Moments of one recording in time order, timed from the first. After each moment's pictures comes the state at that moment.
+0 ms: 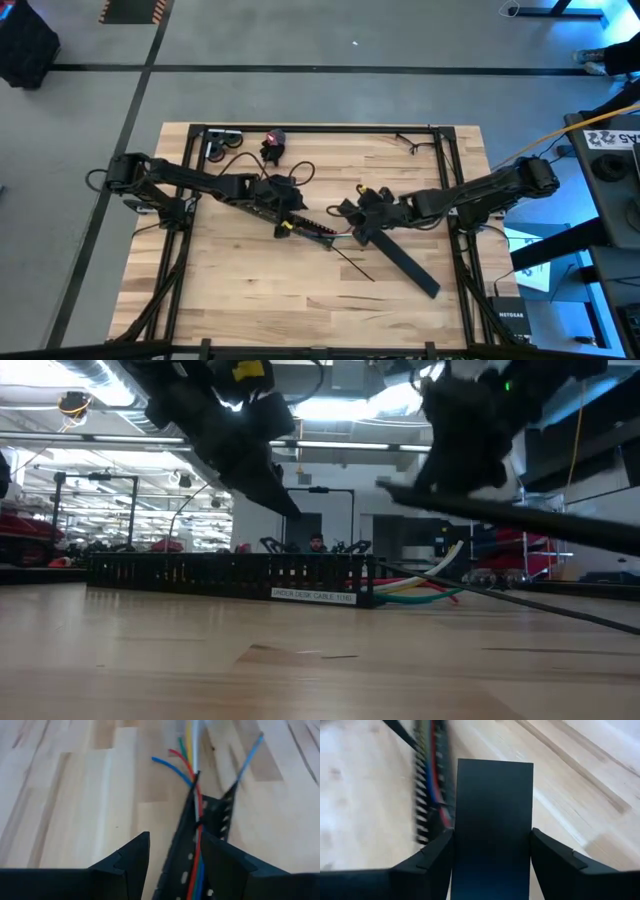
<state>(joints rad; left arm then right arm) 0.05 1.50 0.82 -0.03 0.05 0.11 0.19 1.39 0.84 -0.35 0.35 0.72</state>
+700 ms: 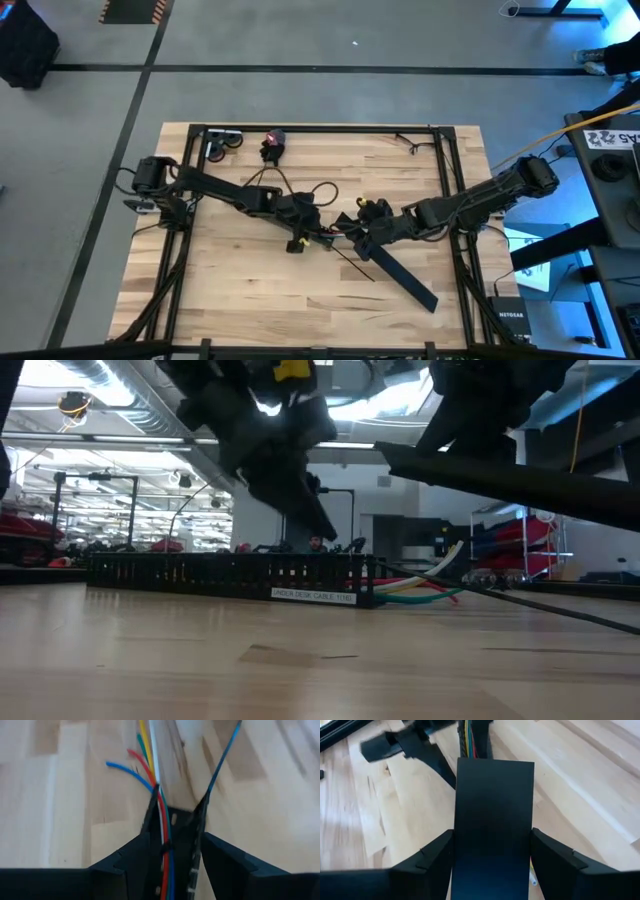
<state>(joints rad) -0.04 1.73 1.01 -0.08 0.05 0.13 0.32 1.39 0.89 -0.35 0.35 0.79</state>
